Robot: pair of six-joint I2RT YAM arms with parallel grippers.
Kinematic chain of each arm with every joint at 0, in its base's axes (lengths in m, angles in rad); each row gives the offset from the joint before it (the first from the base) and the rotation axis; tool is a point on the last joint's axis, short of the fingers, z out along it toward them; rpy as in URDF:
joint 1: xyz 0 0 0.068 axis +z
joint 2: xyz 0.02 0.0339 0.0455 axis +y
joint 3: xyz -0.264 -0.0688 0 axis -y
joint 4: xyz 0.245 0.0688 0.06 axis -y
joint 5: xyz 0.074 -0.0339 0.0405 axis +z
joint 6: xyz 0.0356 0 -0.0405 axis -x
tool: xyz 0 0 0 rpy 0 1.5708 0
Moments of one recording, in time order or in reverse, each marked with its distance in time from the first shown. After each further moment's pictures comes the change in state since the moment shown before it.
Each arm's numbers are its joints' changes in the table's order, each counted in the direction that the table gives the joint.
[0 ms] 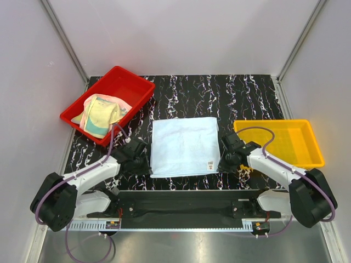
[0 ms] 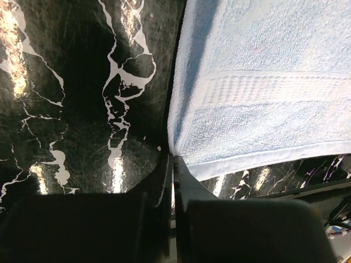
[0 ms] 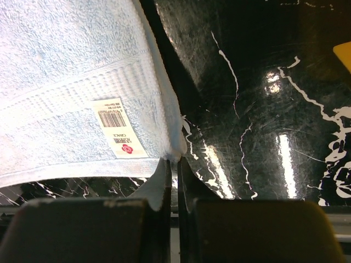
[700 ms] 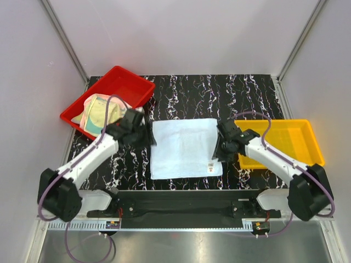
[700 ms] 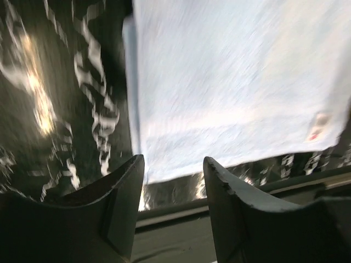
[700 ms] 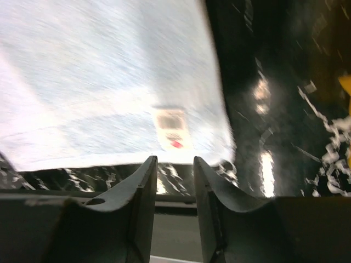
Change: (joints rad) left arm 0.061 0.051 0.359 -0.218 0.026 -0.187; right arm 0.023 0.026 0.184 -0.122 -0.022 0.087
